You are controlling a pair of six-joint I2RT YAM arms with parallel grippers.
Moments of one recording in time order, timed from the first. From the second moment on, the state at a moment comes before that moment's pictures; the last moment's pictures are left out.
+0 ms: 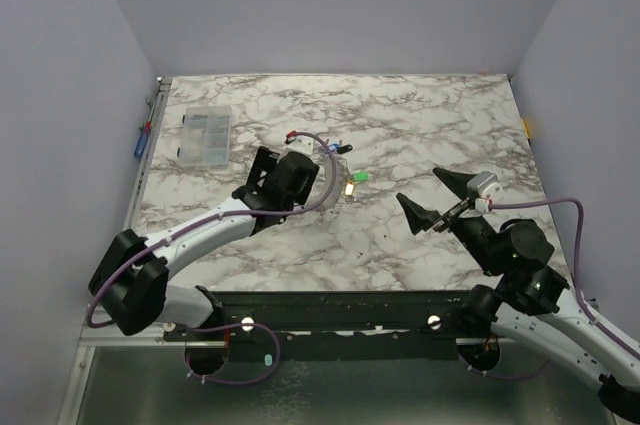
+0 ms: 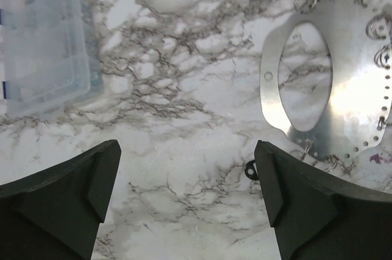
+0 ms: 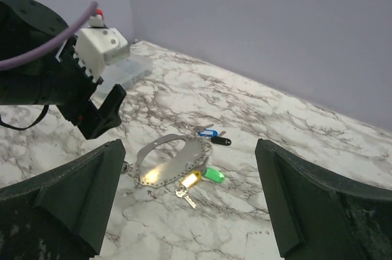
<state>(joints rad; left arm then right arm) -0.76 1.38 0.87 -0.24 -0.62 -0.09 0.87 0.39 0.55 0.01 0.24 -0.13</state>
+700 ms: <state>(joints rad) -0.75 0.63 0.44 0.28 -1.05 0.11 0.87 0.64 0.71 -0.06 0.26 0.32</state>
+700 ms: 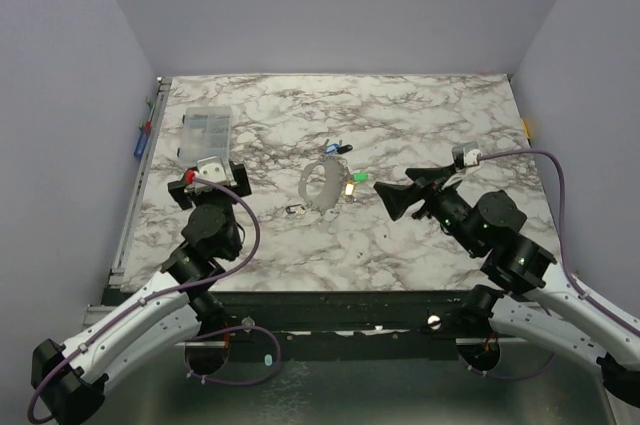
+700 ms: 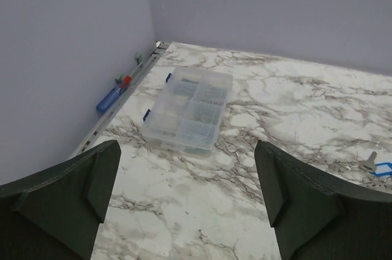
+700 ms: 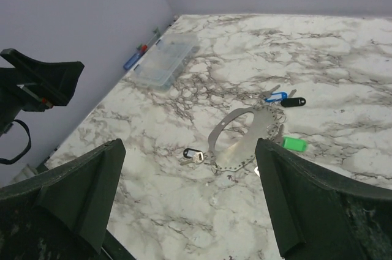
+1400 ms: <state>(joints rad) -0.75 0.61 0.44 0.29 -0.93 0.09 0.87 0.72 0.71 -0.08 0.43 0.56</state>
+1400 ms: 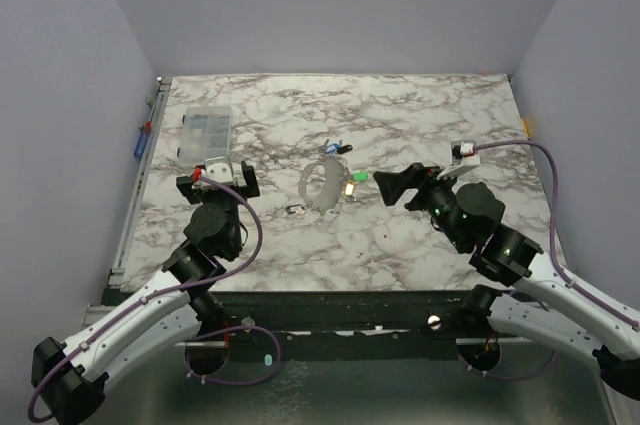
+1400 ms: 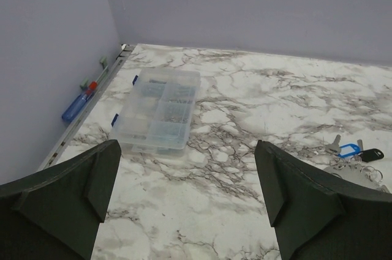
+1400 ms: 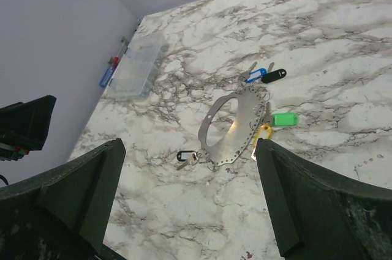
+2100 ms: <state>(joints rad) -0.74 0.67 0.45 0.28 -0.86 0.08 0.87 0.77 0.79 -0.10 0.43 0.49</state>
